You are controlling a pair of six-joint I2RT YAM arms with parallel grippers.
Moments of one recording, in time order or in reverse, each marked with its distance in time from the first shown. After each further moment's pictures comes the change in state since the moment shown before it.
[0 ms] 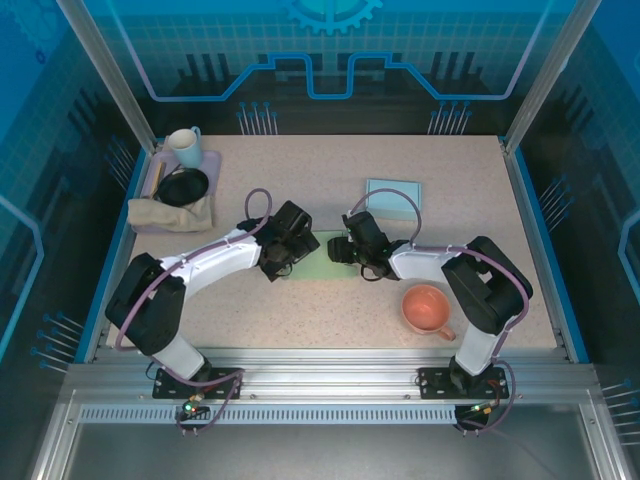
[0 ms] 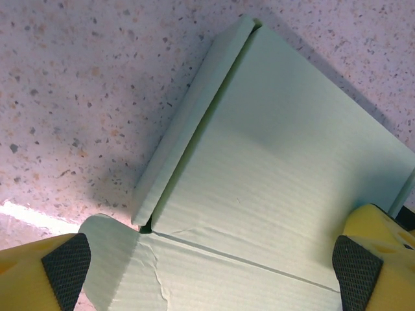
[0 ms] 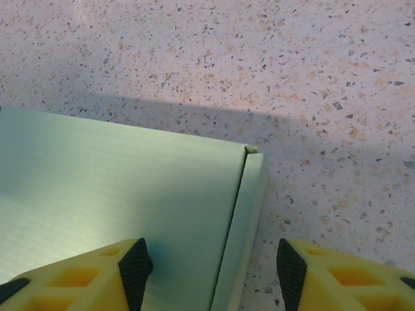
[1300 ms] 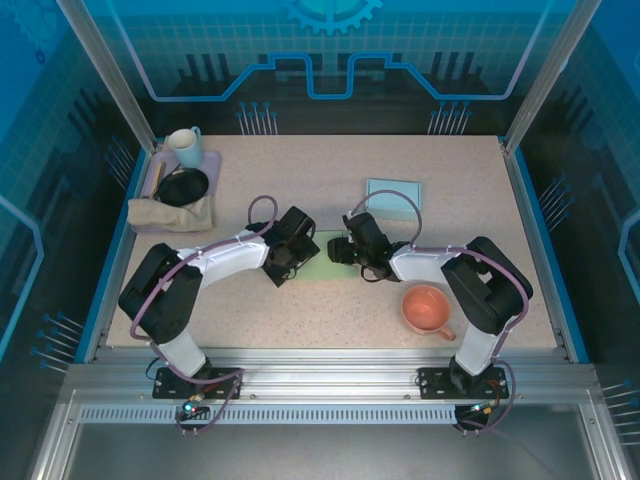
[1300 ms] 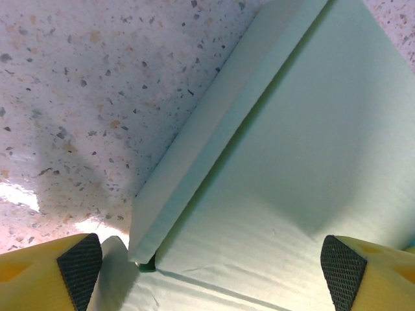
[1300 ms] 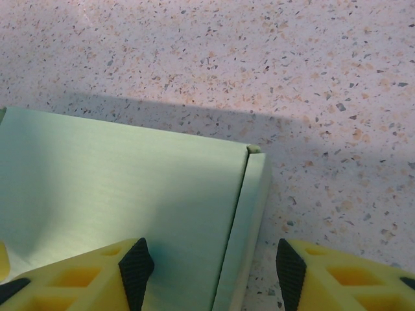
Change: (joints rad) left arm 0.000 0.082 -0.027 0.064 0.026 -0.076; right arm 0.000 0.000 -0.018 0.035 -0.007 0.000
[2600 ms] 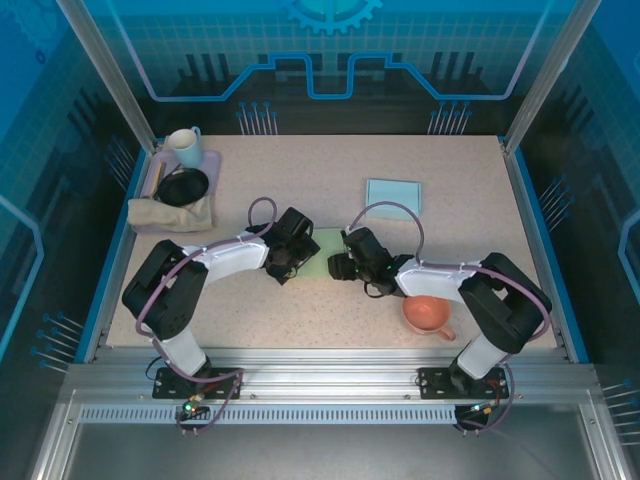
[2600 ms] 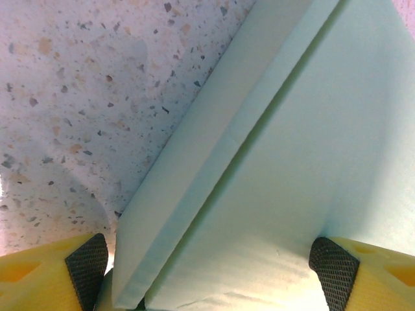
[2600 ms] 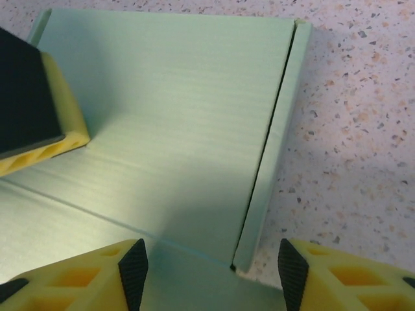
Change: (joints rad) left arm 0.027 0.031 -0.039 0.122 0.035 0.003; right arm 0.093 -0.148 -0.099 -0.087 0.048 0.007
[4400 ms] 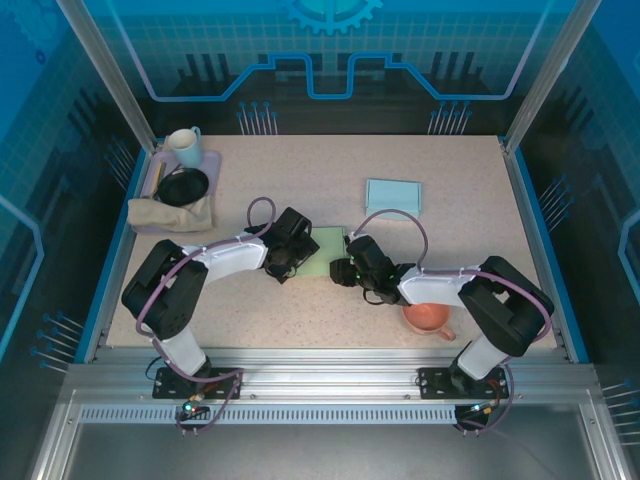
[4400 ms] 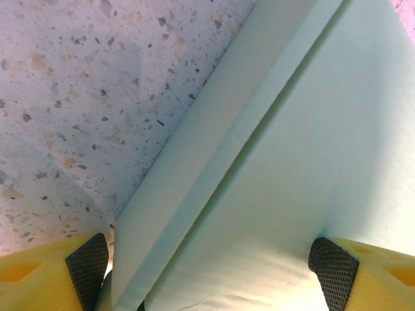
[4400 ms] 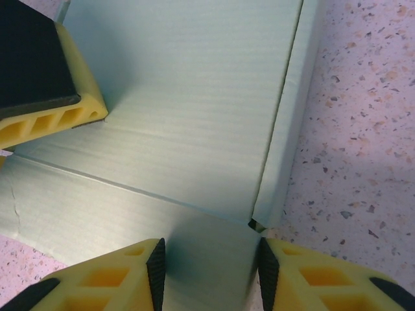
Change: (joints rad) left arm 0.010 0.001 -0.015 0.033 0.000 0.008; right arm 0.024 -0.009 -0.084 0.121 -0.022 0.108
